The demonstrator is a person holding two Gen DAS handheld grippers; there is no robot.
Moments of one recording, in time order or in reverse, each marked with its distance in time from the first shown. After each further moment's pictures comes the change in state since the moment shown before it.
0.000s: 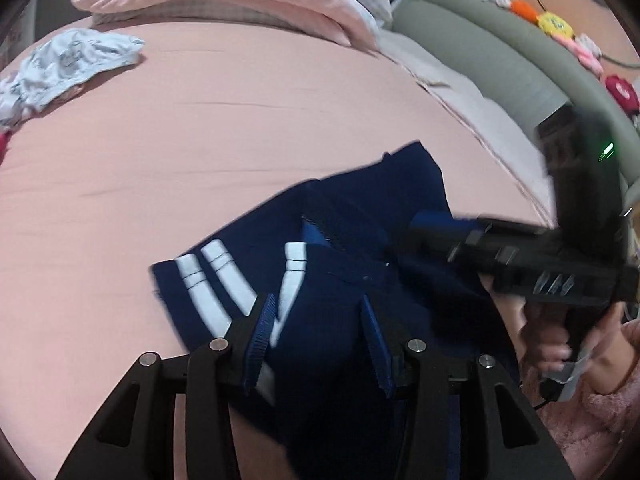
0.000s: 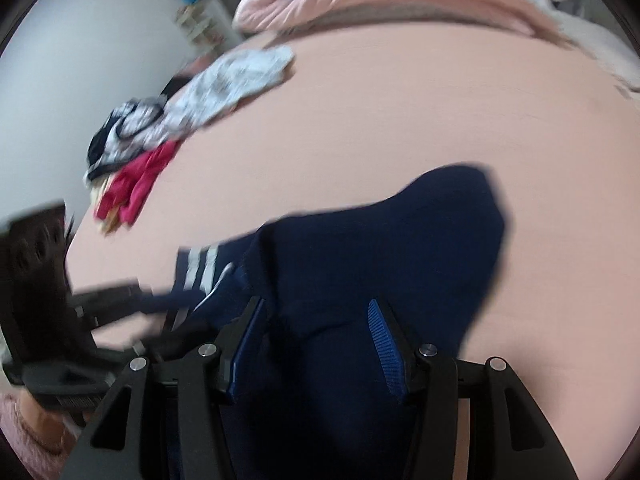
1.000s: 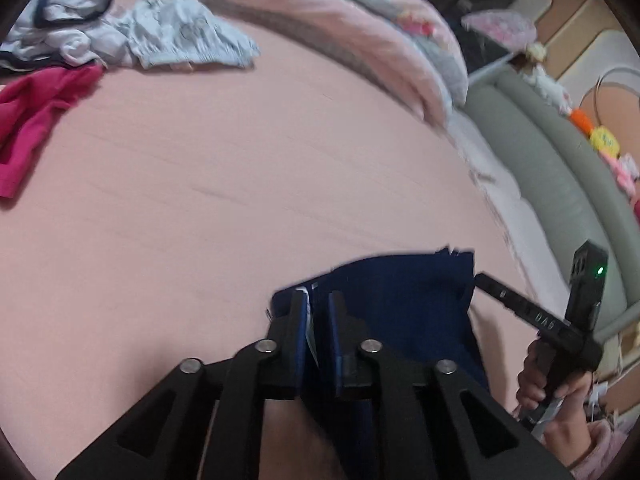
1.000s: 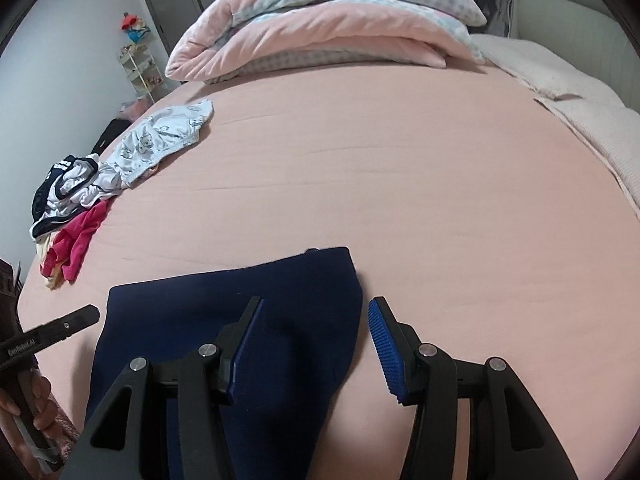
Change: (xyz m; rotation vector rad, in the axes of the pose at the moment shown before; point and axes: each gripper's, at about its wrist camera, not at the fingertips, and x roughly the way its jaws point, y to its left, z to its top) left arm -0.030 0.070 -0.009 -0.366 -0.126 -0.020; right arm -0.022 -0.043 0.017 0.060 -0.078 -0.204
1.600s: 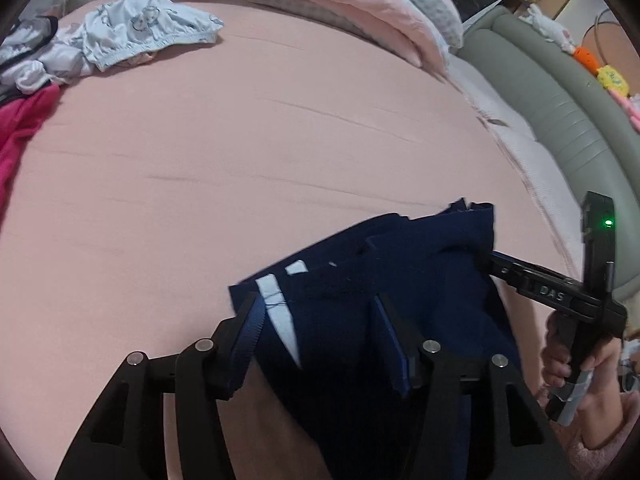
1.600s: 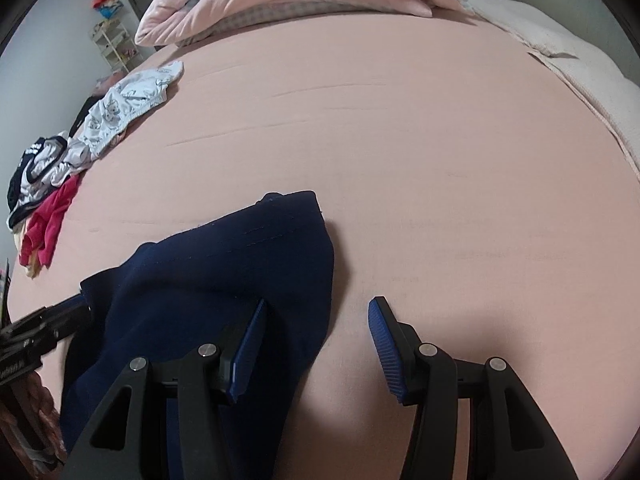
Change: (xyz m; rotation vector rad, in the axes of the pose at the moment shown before) left arm 0.022 -0.028 0.004 0.148 0.097 0.101; right arm 0.029 -0.012 -0.011 0.034 0.152 -0.038
